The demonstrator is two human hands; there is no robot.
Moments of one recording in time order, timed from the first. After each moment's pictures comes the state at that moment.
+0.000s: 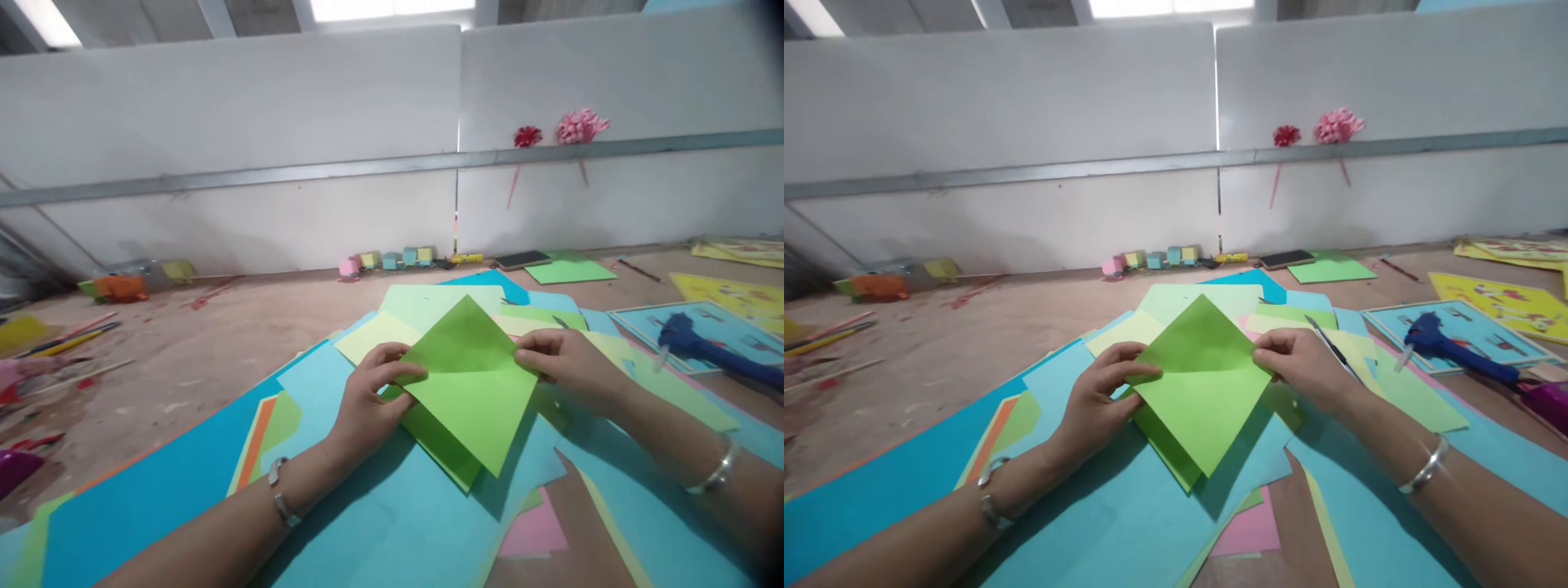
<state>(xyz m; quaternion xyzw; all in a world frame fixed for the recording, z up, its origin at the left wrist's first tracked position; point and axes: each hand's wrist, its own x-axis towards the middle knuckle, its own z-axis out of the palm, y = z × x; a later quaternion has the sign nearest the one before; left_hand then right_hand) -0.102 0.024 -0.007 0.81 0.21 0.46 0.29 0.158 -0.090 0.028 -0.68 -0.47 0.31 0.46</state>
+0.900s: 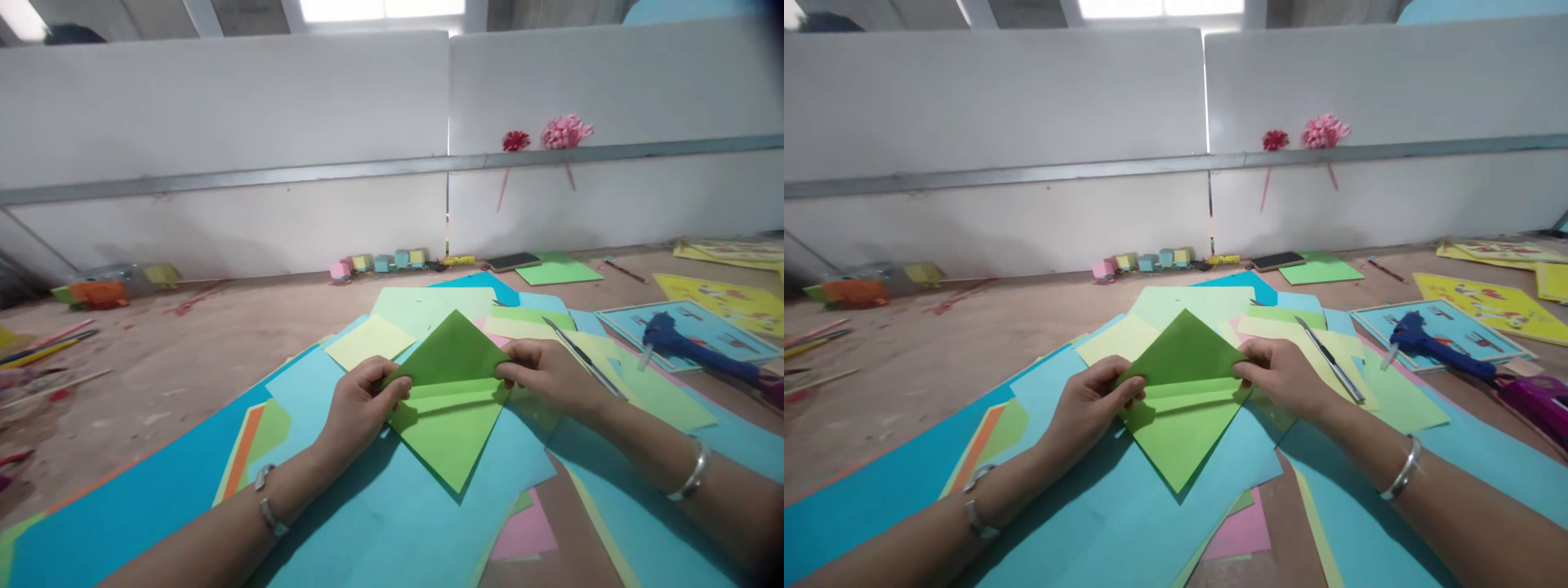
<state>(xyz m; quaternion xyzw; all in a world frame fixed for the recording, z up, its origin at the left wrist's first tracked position) -0.098 0.020 0.005 0.75 0.32 0.39 0.43 0.153 -0.090 0.021 -0.65 -0.58 0.27 0.42</state>
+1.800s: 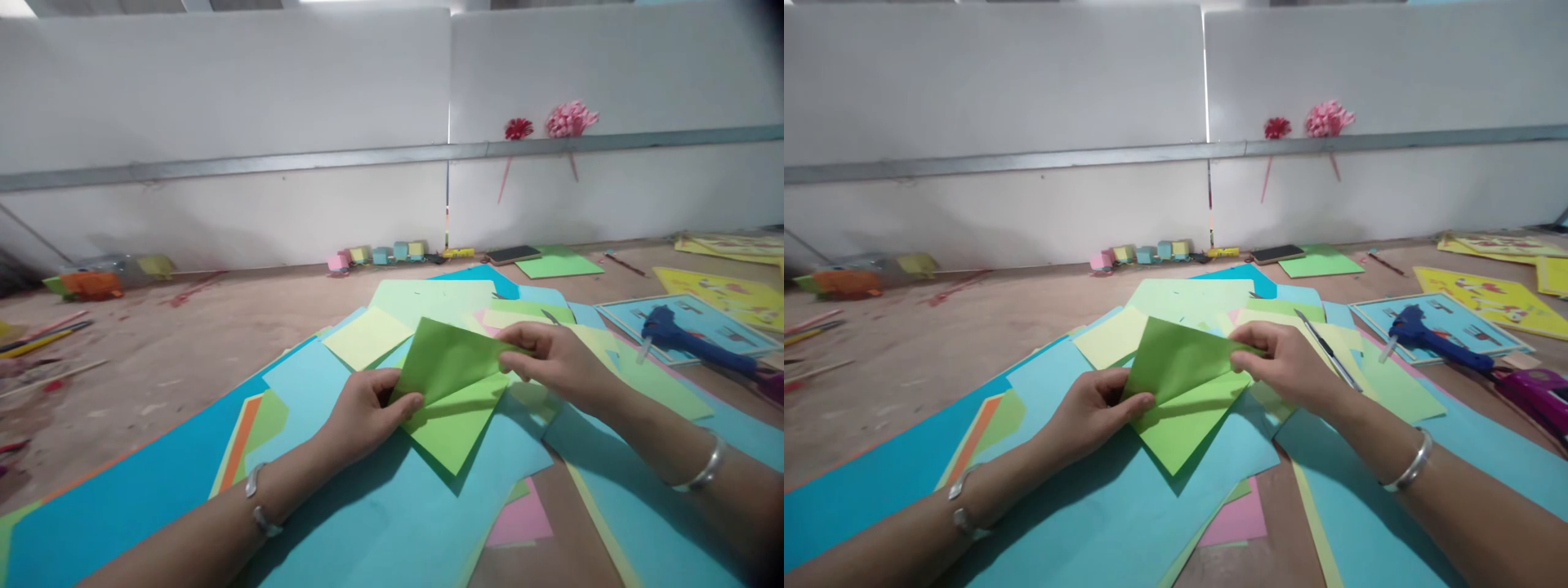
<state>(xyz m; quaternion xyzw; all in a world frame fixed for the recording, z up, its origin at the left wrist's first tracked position) -0.100 0.009 0.010 0.79 0.29 0.27 0.46 0.152 -0.096 0.034 -0.61 -0.56 0.28 0.48</state>
